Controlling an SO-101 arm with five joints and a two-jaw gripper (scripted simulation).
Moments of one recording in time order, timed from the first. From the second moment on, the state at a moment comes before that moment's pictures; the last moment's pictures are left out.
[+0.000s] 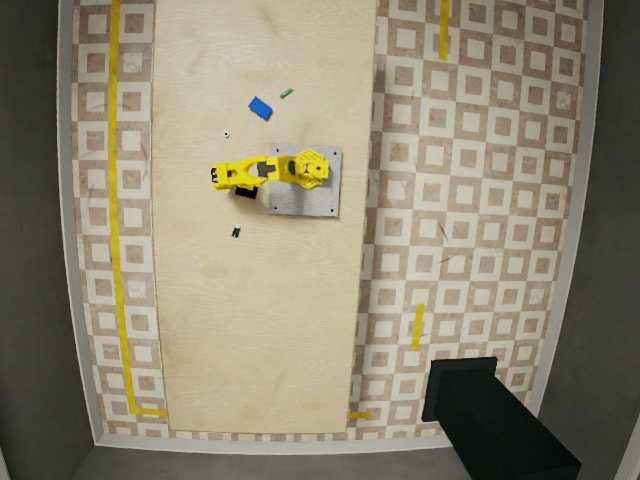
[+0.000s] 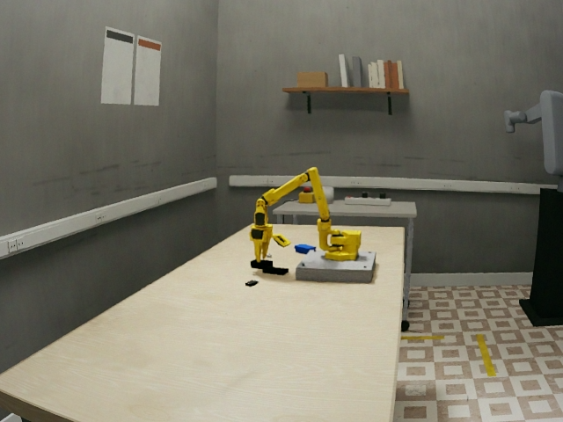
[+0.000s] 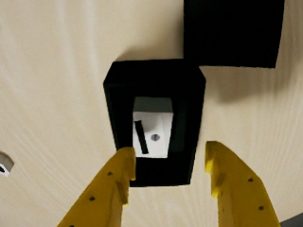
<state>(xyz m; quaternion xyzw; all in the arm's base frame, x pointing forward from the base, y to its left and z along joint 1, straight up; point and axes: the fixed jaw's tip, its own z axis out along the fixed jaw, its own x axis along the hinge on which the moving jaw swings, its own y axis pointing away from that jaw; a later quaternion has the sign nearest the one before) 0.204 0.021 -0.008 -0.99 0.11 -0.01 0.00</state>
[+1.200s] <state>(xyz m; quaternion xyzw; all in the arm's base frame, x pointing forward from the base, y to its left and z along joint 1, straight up) 0.198 0.020 0.002 -0.99 0.11 0.01 0.00</state>
